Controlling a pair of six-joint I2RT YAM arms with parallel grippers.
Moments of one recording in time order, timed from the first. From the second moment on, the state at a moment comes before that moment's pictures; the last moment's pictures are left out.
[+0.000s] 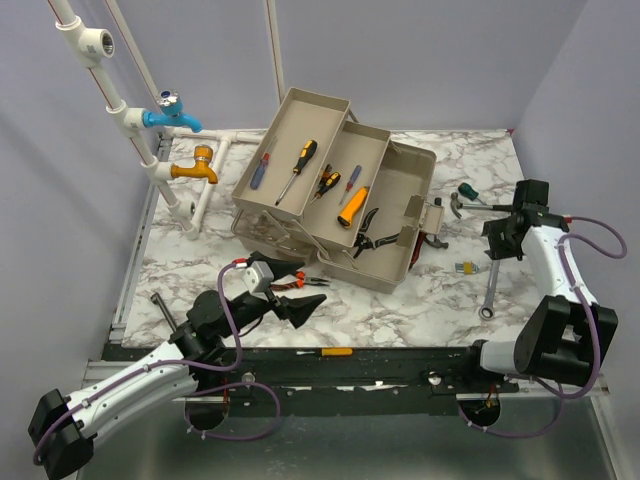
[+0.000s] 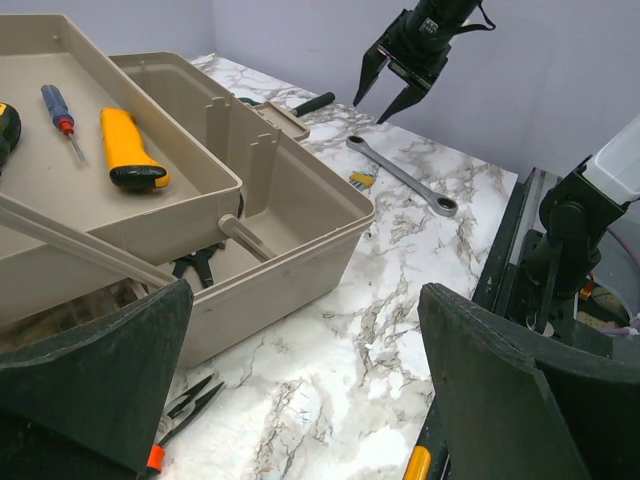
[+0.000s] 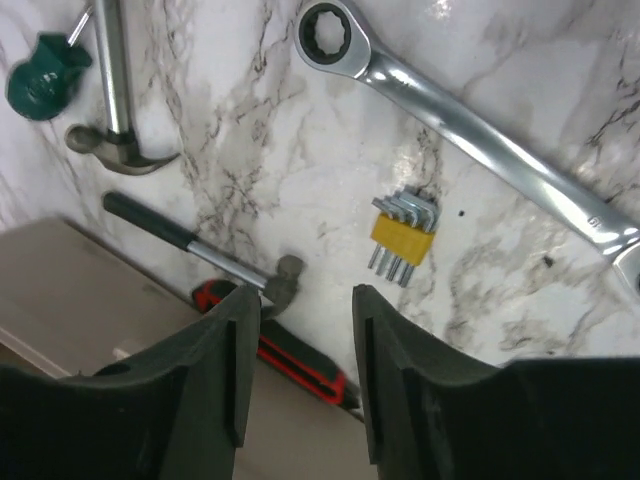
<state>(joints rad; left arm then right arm) -0.88 0.48 0.17 0.47 0.17 -0.19 -0.25 1.34 0.98 -0.75 0.16 1.21</state>
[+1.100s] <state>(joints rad) -0.88 0.49 0.17 0.47 0.17 -0.19 -0.25 2.16 1.79 -0.86 0.51 1.07</state>
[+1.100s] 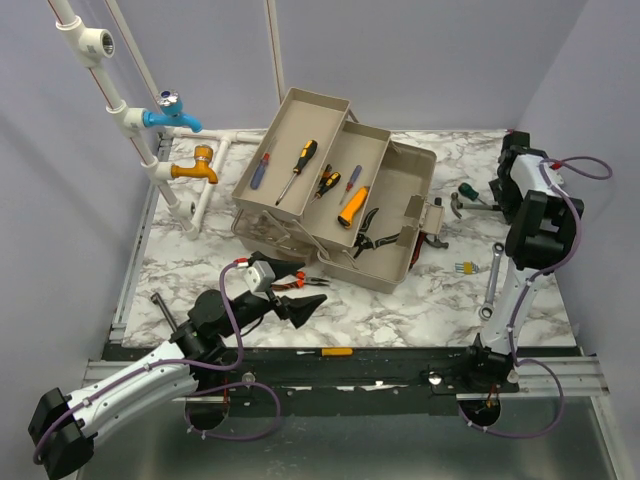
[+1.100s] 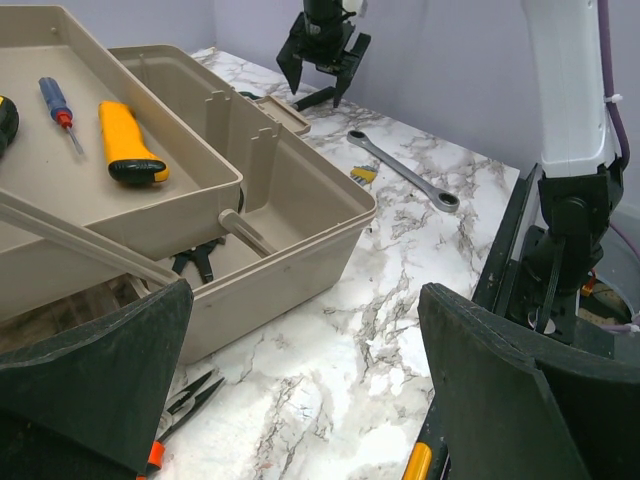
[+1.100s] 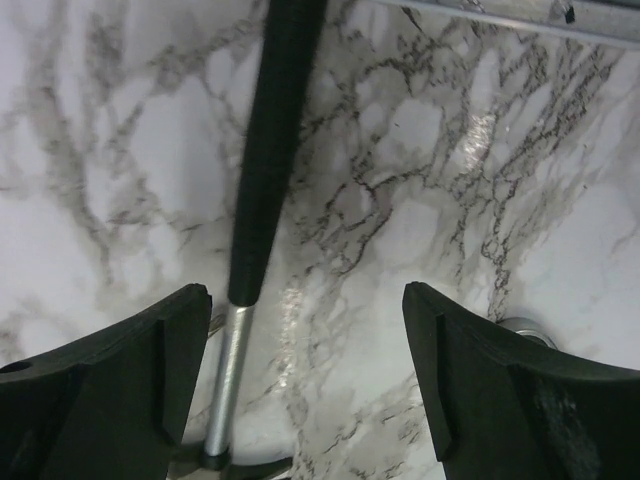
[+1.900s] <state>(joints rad) -0.88 0.51 0.17 0.47 0.16 -0.19 -0.28 2.31 1.91 -0.93 0.50 1.18</state>
